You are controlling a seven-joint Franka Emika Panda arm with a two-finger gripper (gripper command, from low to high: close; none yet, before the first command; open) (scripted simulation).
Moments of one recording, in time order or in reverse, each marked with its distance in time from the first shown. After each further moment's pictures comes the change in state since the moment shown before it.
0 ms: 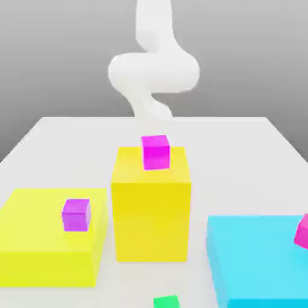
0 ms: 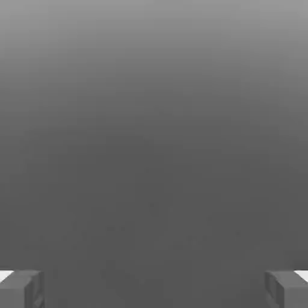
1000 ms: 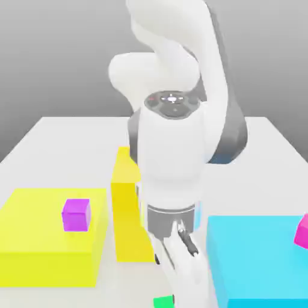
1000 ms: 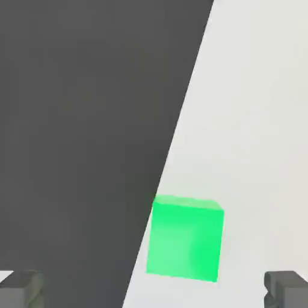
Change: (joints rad) arm -0.015 1.083 0.059 -0.004 -0.088 0.358 1.354
